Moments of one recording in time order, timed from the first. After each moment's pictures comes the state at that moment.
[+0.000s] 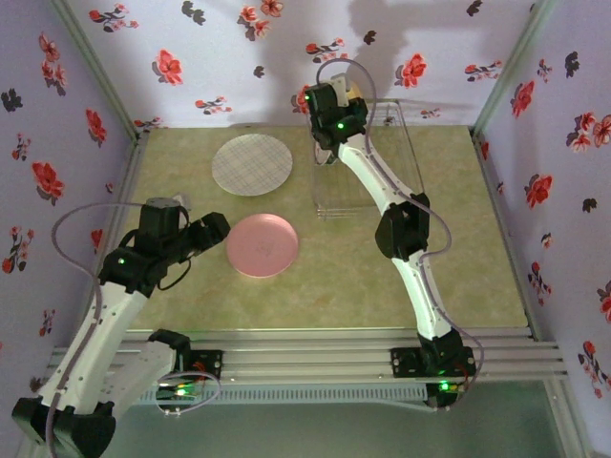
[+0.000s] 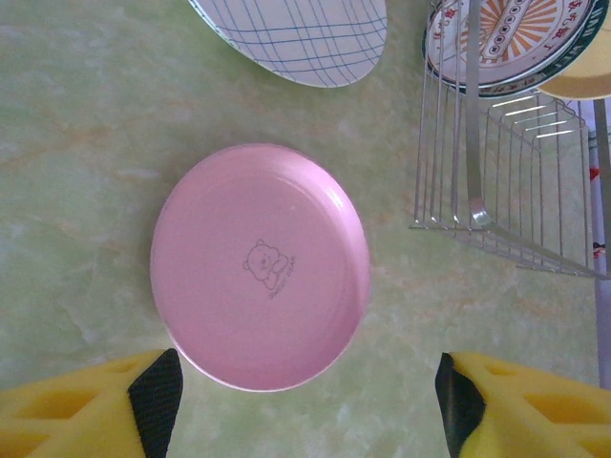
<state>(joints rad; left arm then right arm) -0.34 0.84 0.93 -0.80 0.10 -0.74 0.54 2.45 2.55 -0.65 1.04 -0.14</state>
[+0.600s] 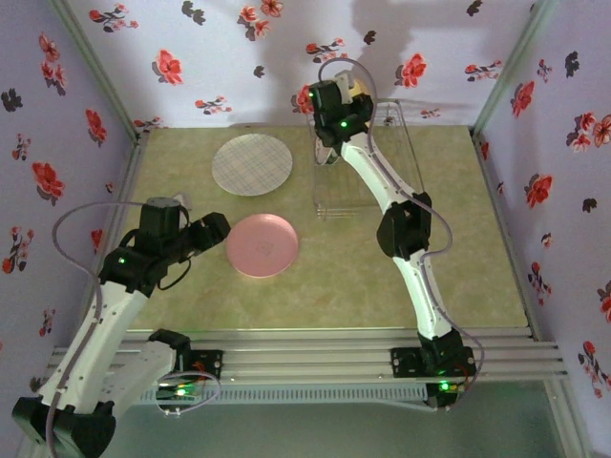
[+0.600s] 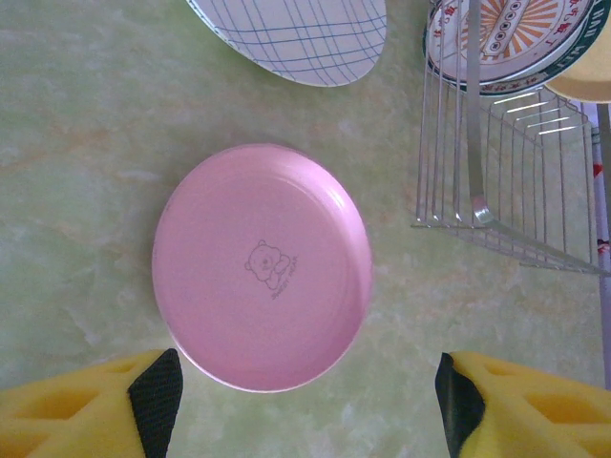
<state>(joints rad) -0.34 0.84 0.93 -0.80 0.10 -0.73 0.51 2.45 2.55 -0.62 1.11 -0.26</state>
